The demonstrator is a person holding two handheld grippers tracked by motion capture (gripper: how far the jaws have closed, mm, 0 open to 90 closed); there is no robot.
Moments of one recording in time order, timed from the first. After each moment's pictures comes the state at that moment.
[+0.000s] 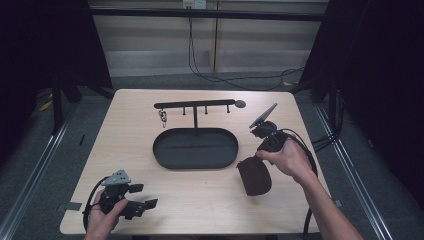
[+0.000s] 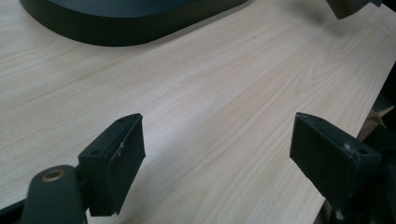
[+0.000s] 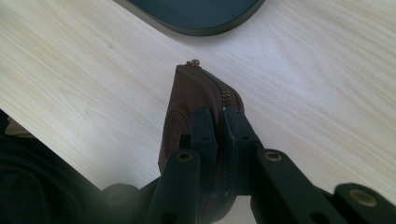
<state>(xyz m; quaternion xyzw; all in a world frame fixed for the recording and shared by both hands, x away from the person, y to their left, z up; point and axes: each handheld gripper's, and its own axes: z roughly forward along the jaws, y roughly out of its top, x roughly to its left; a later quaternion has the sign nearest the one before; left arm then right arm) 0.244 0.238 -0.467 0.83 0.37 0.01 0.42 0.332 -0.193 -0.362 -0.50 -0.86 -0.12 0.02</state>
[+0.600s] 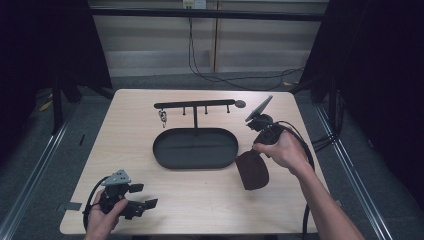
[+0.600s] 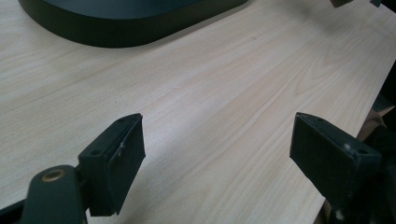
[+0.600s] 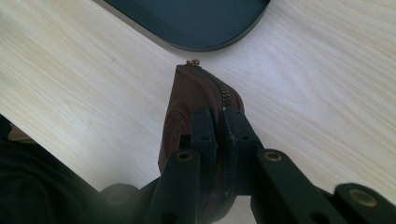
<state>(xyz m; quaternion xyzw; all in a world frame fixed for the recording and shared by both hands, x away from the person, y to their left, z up) 0.244 0.237 -0.466 0.83 0.37 0.01 0.42 0.346 -0.183 -0.350 -0.49 -0.86 -0.11 0.02</state>
